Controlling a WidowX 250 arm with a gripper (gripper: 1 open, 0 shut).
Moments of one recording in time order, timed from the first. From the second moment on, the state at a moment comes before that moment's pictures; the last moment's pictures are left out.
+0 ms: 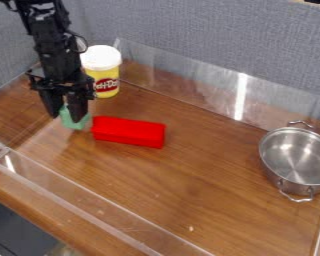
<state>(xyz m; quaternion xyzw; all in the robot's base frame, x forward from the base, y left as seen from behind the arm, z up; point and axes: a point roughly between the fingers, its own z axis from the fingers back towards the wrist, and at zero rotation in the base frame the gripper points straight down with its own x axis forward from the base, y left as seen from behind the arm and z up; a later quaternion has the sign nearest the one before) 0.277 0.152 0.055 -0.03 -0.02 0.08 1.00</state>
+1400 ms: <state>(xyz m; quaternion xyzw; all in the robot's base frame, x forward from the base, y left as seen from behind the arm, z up) 0.253 0.034 0.183 -0.05 -0.14 -0.11 0.98</state>
